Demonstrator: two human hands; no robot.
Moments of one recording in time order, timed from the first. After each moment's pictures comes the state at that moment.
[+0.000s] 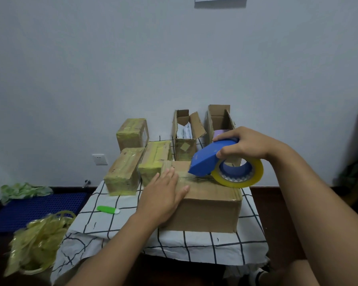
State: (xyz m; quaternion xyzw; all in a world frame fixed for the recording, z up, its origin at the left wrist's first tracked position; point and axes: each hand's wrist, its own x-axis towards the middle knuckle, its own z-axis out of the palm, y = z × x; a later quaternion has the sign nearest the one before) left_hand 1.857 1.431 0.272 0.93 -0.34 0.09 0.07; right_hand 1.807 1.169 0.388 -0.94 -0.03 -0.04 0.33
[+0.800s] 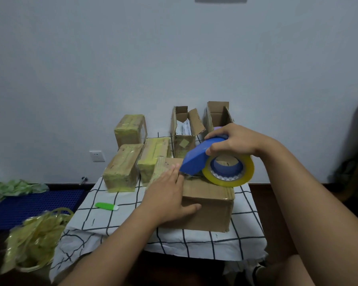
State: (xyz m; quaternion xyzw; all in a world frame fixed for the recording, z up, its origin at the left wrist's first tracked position) left_hand 1.852 1.426 0.278 0.91 -0.41 0.07 0.00; right_hand 1.817 1.191 0.391 -0.96 -0.04 -0.03 0.29
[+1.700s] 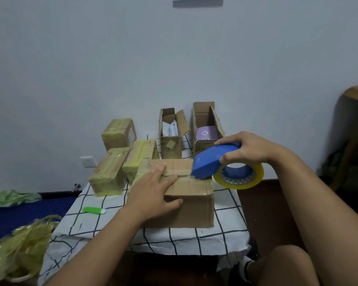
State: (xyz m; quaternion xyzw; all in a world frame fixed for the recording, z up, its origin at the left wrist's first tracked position) left_hand 1.845 1.417 0.278 0.92 -0.38 0.06 0.00; right_hand 1.765 1.125 0.362 -0.95 0.01 -0.04 0.32
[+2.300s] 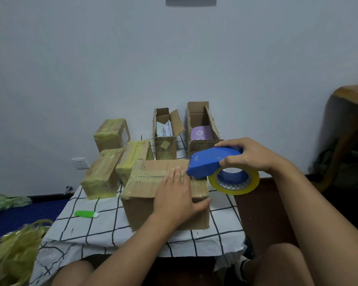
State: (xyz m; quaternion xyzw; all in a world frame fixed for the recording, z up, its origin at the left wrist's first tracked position) left_hand 1.807 1.351 0.271 0.93 -0.35 0.08 0.02; right_hand 1.753 1.117 0.341 -0.91 0.02 -0.07 0.41
